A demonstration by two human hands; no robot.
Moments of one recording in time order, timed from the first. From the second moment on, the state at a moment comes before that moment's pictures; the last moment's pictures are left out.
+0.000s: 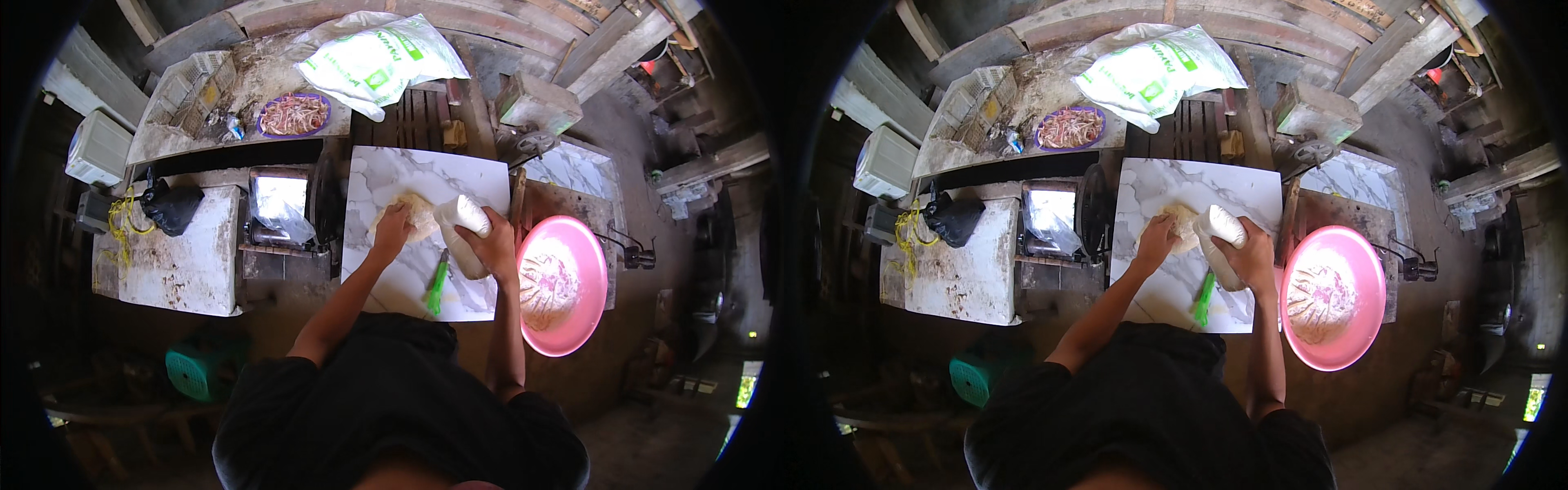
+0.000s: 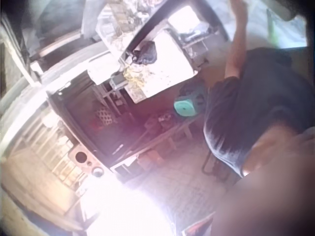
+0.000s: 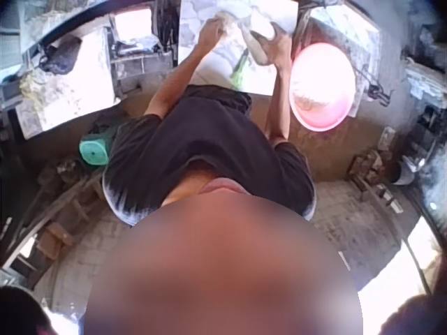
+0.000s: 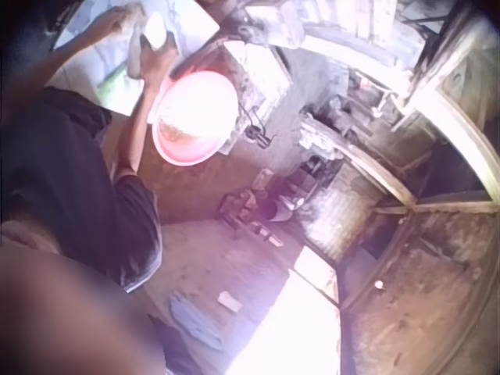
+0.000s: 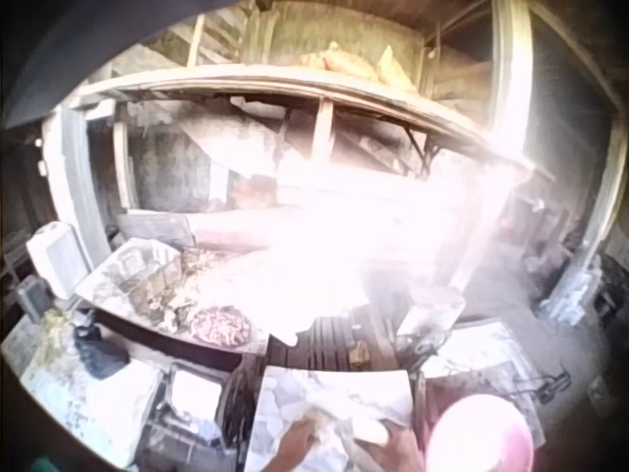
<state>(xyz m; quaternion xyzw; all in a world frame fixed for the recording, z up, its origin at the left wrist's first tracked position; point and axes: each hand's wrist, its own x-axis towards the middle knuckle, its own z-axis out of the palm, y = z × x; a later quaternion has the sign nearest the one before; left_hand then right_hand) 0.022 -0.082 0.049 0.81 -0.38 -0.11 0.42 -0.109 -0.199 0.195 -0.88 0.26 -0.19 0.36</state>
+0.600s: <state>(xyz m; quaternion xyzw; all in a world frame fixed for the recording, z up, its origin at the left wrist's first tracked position) 0.037 -0.074 0.024 0.72 -0.44 -0.08 0.52 -0.106 -0.205 0.193 -0.88 0.22 -0.14 0.39</state>
